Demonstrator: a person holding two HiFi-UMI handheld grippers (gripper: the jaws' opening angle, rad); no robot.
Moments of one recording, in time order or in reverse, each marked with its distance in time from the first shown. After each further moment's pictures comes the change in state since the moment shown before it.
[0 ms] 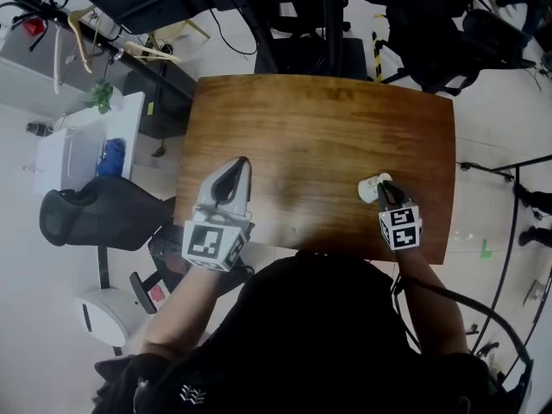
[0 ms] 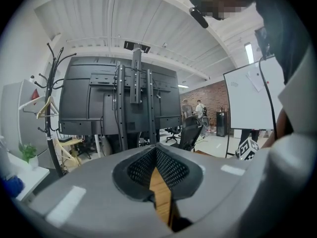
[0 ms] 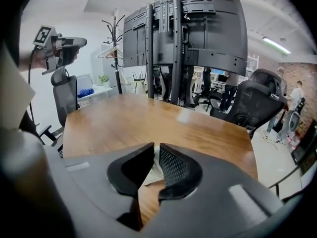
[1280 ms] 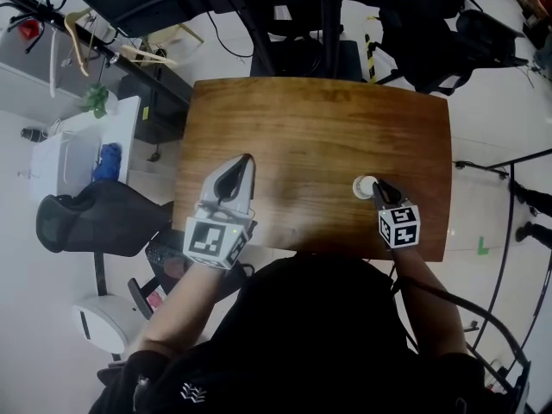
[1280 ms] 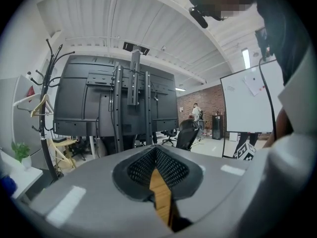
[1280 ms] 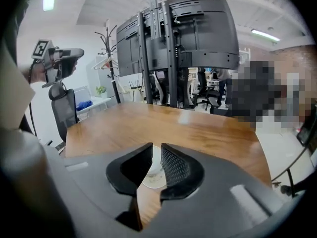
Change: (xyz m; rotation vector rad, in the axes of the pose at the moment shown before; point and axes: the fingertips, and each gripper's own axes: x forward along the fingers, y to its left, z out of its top) left arm 0.008 -0.001 0.005 -0.010 -0.032 -0.054; right arm 0.003 0.005 0.006 0.120 -0.064 0.017
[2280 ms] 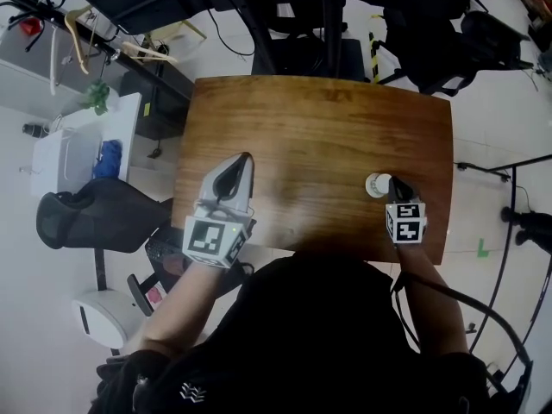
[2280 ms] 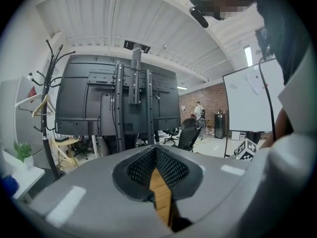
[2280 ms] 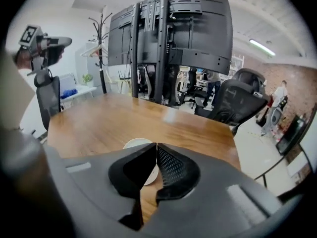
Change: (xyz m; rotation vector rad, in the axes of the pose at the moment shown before) left arm 0.005 0.001 -0.002 0.001 0.015 0.025; right arm -0.007 -0.048 -0.001 -0.045 0.066 -0.172
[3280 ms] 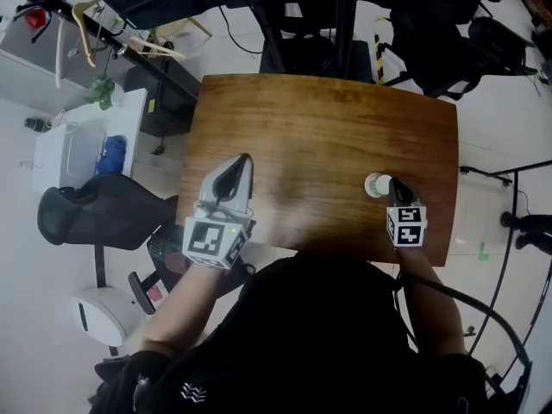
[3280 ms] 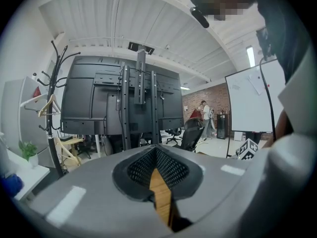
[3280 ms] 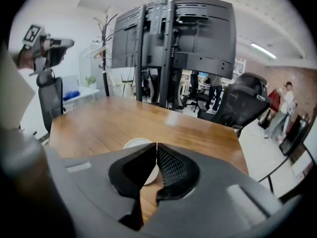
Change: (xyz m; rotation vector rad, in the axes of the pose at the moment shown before) left arm -0.015 0.019 -0.004 -0.011 0.001 0.027; right arm 0.000 0.021 0.009 -0.025 -0.027 0.013
